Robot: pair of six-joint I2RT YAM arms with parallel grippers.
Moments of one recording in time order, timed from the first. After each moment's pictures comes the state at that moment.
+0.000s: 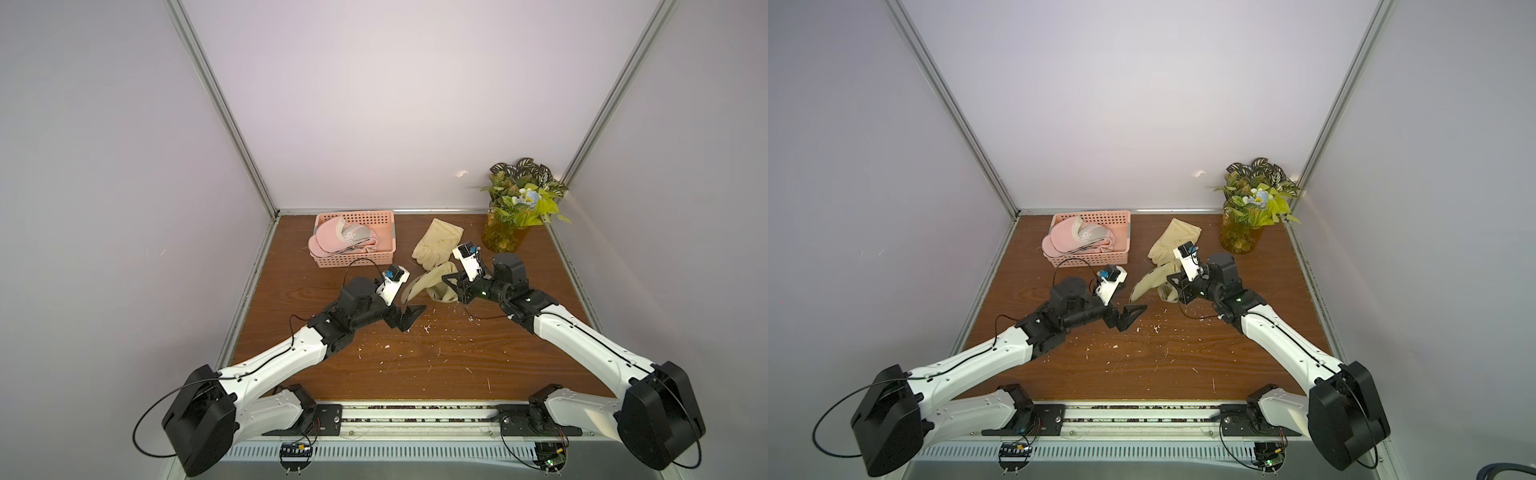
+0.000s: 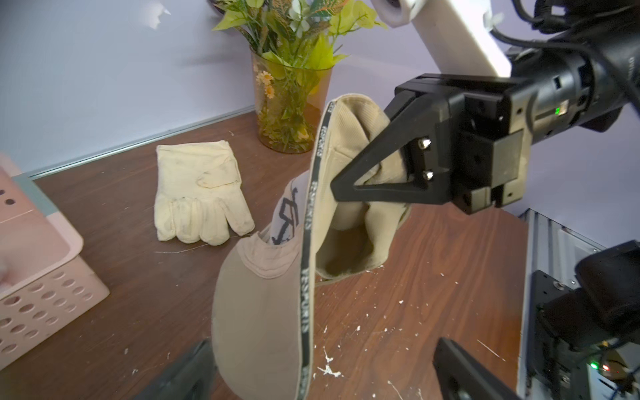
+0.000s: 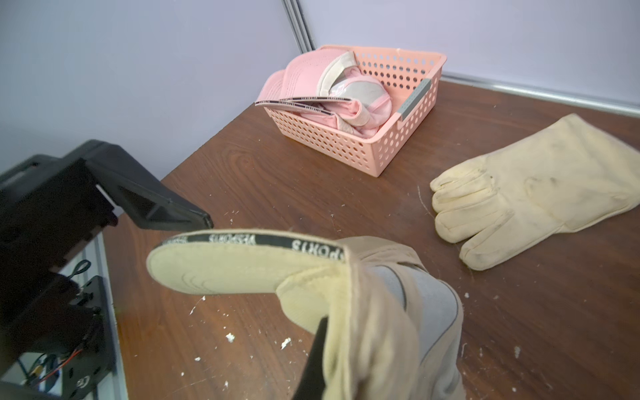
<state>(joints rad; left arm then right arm) -0.72 1.12 0.59 0.20 0.22 -0.10 0.48 1.23 0.81 -0.08 -0.42 0.11</state>
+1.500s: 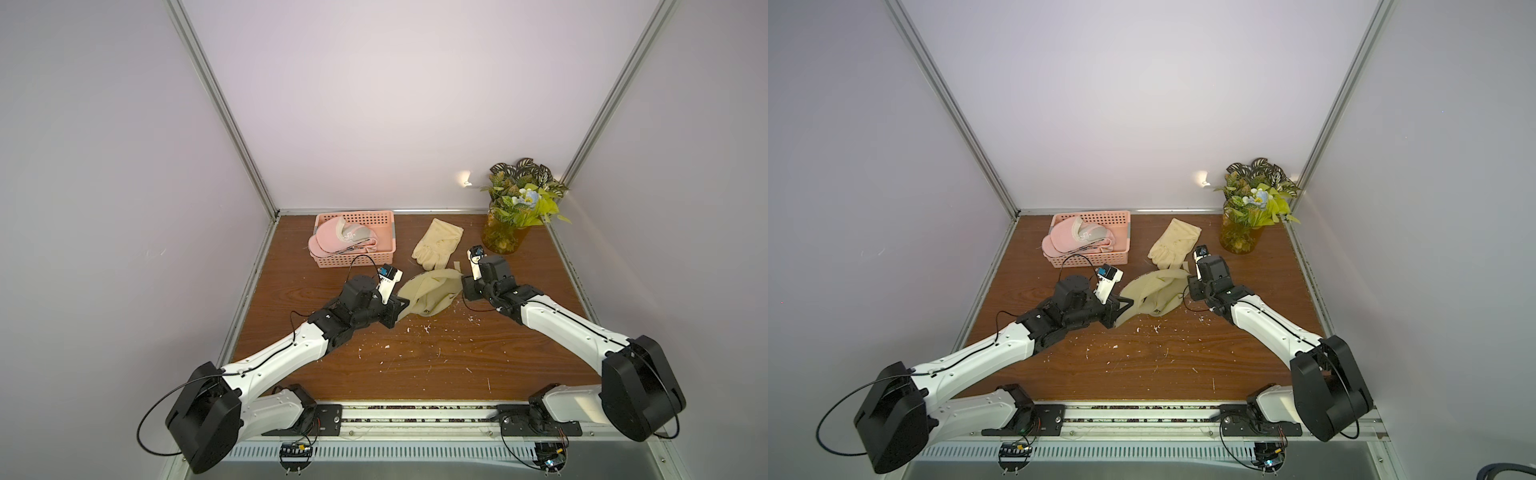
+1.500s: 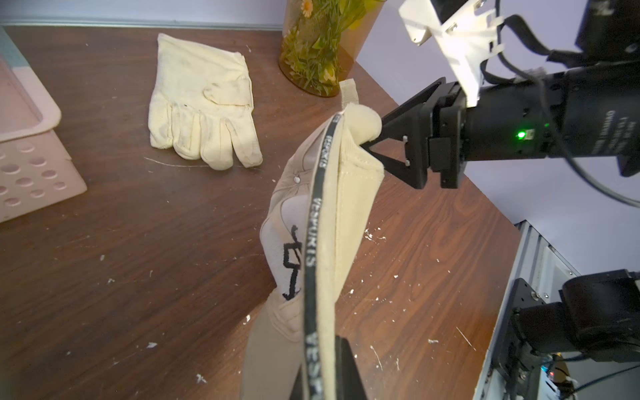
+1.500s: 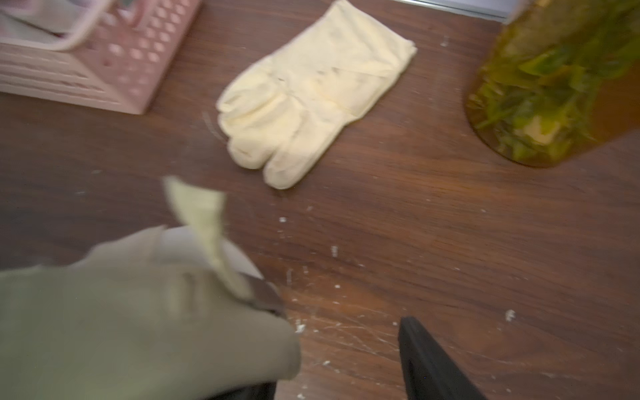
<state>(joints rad) -0.68 1.17 0.69 -0.05 0.31 -0.31 0.48 1.36 0.83 -0.24 0.26 0.14</state>
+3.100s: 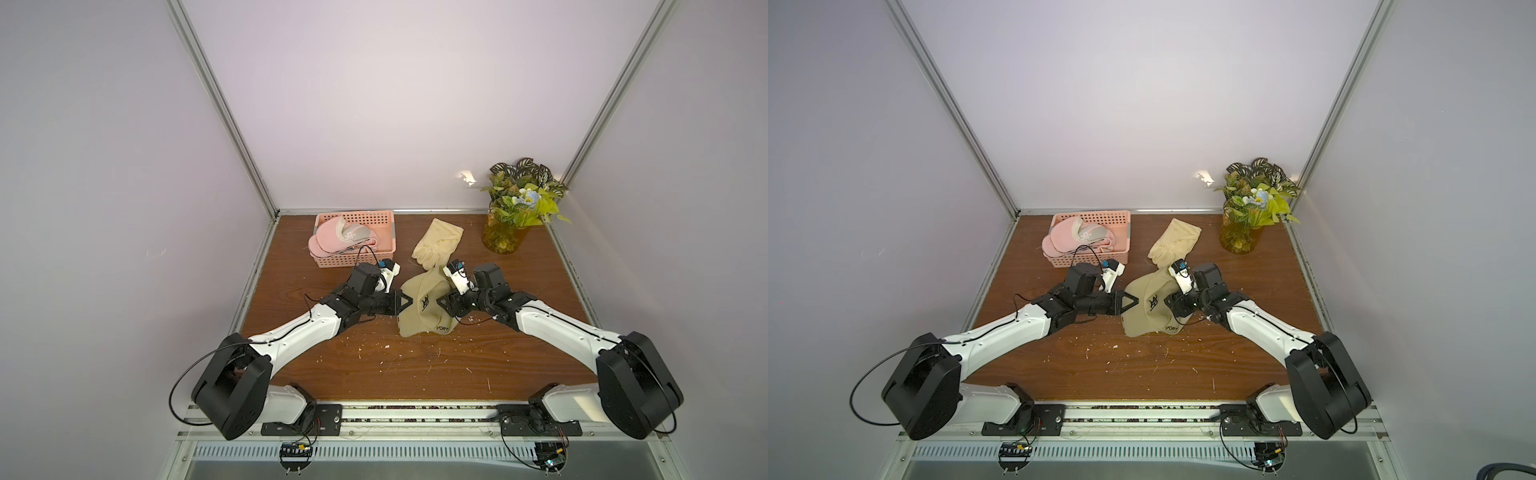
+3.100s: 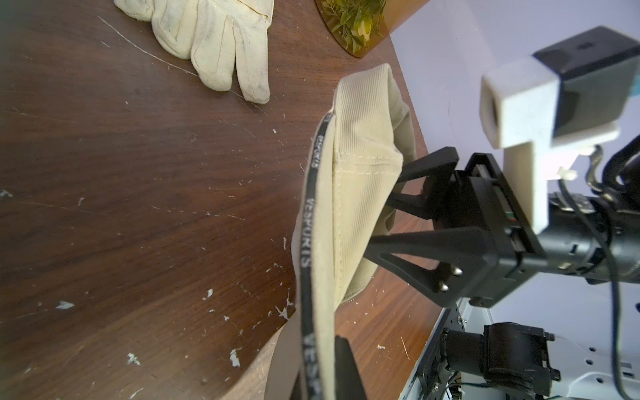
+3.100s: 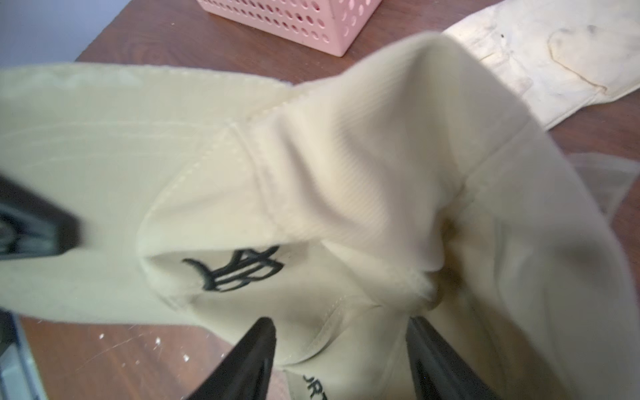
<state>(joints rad) -0.61 1.36 0.77 -0.05 0.45 -0.57 0.53 1.40 0.76 -0.14 -0.23 0.05</state>
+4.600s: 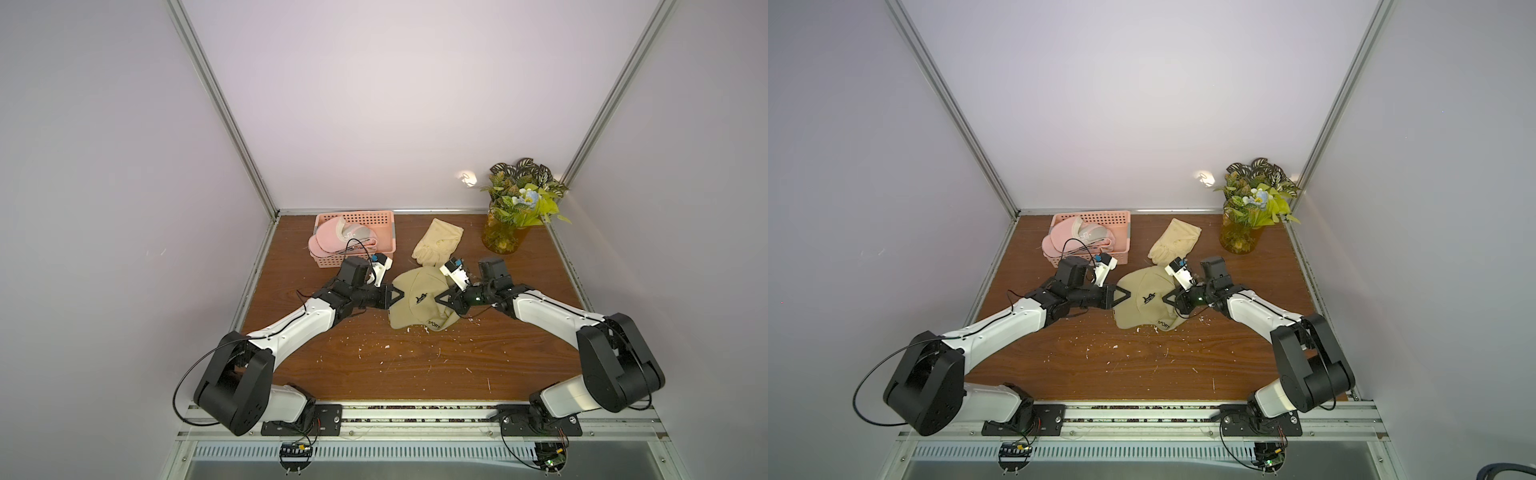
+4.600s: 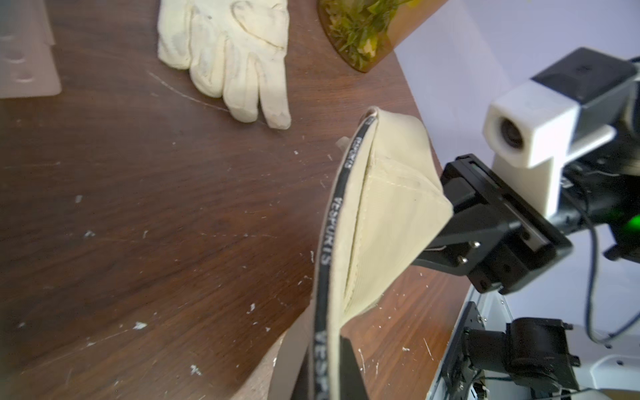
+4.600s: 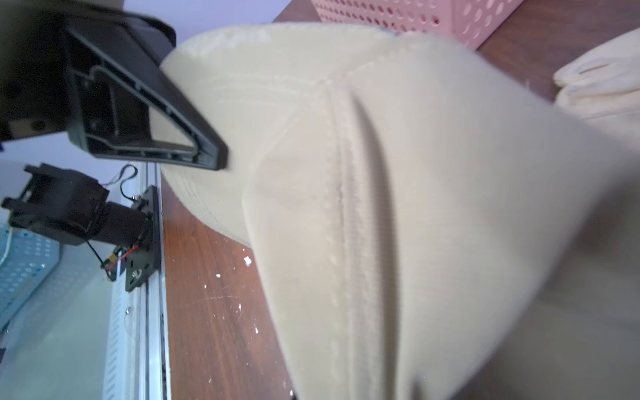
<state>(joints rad) -0.48 1.37 0.78 -0.06 0.54 -0.43 0.38 1.47 0.77 -0.06 -0.72 -0.04</state>
